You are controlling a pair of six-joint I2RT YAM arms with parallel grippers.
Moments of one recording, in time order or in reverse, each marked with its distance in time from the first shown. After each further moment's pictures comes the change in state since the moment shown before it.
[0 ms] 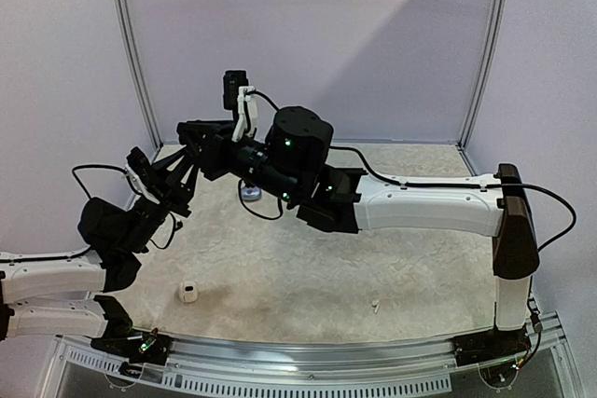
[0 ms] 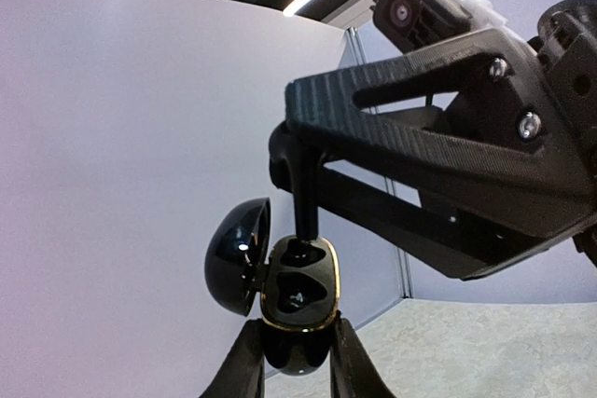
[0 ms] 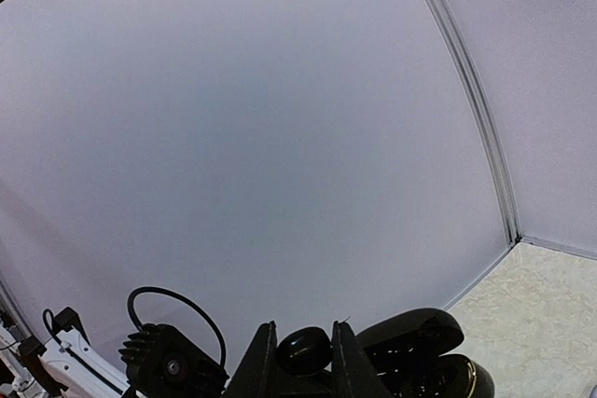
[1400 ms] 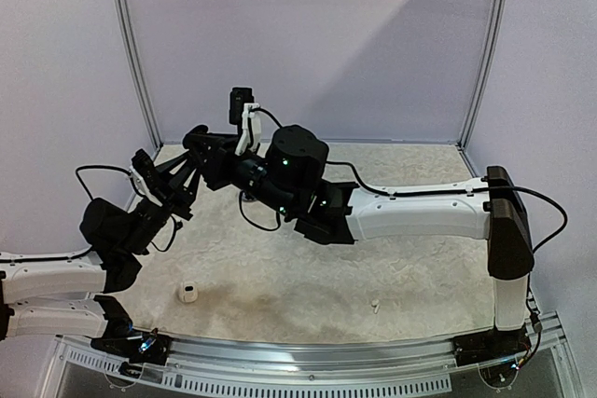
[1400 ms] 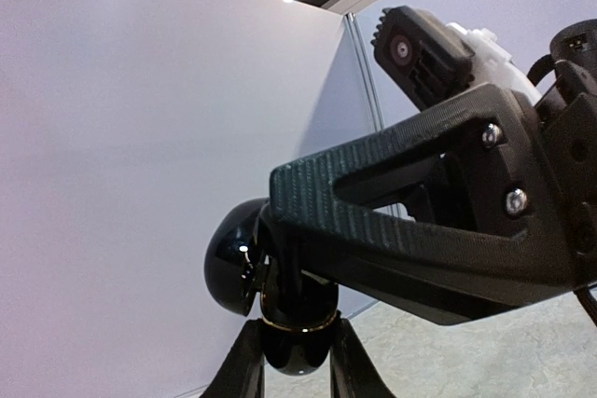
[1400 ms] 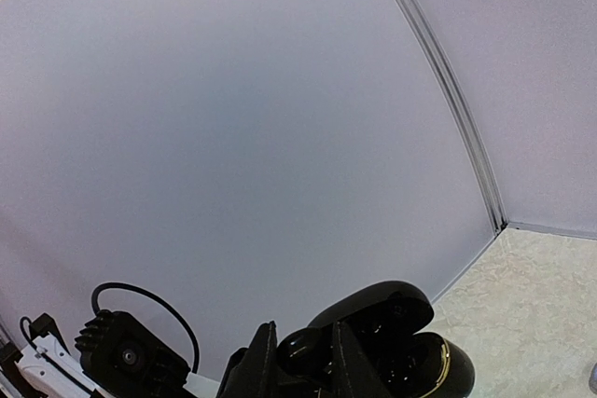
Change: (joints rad) left arm -0.003 0.000 -0.010 -0.026 0.002 0.000; right arm -0.002 0.027 -0.078 0.102 0.075 0.041
